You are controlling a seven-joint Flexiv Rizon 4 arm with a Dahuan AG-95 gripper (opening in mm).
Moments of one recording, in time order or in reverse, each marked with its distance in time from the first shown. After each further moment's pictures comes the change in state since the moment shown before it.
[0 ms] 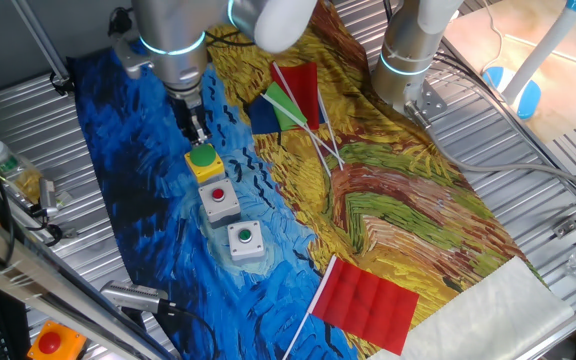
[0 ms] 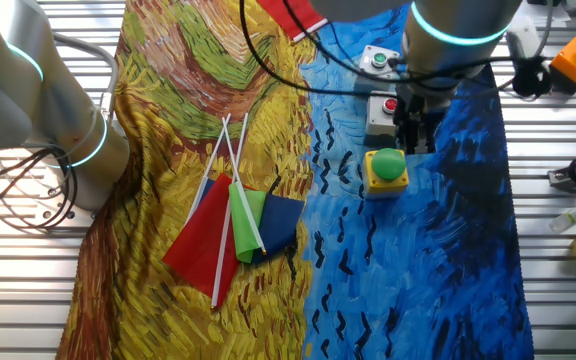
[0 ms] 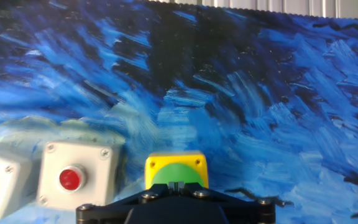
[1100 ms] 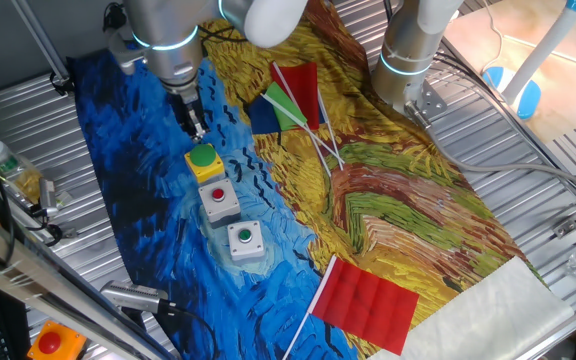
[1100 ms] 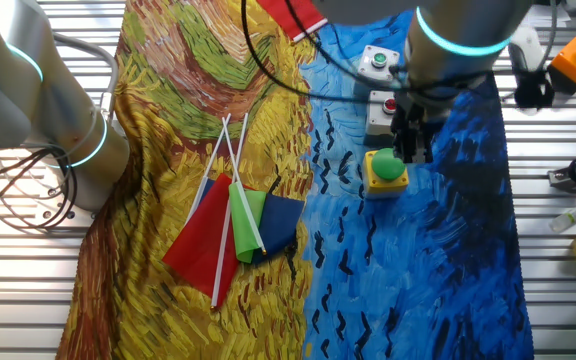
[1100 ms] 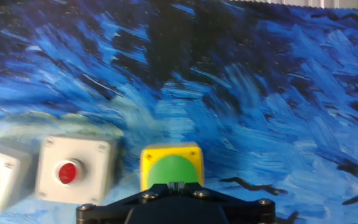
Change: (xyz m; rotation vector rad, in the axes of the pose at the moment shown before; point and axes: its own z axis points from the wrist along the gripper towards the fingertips) arm 0.008 -0.023 0.007 -0.004 0.021 -0.001
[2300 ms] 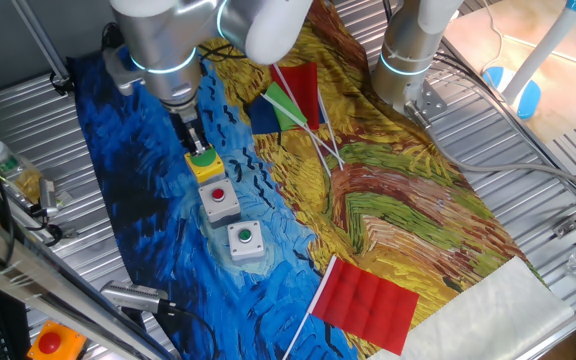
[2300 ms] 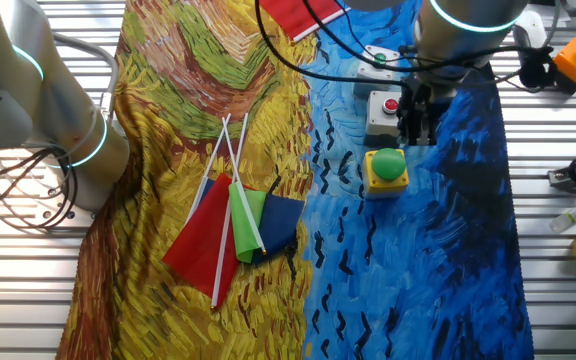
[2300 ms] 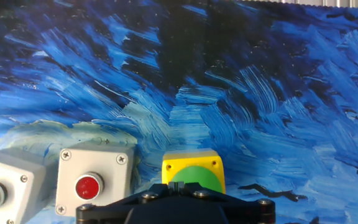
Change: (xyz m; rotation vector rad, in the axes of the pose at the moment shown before) arm -0.014 0.039 0.006 0.015 0.021 0.045
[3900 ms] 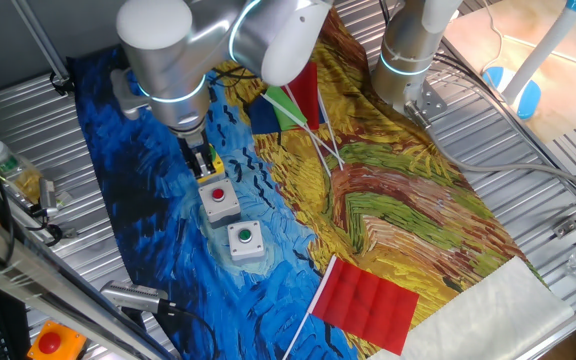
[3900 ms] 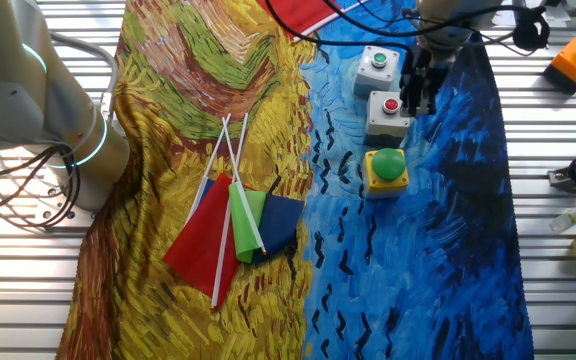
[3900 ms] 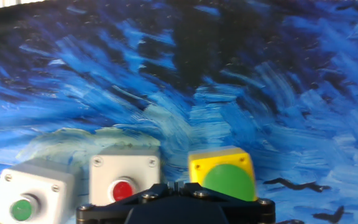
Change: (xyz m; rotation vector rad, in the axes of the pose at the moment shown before) arm -0.009 0.050 0.001 0.013 0.008 0.077
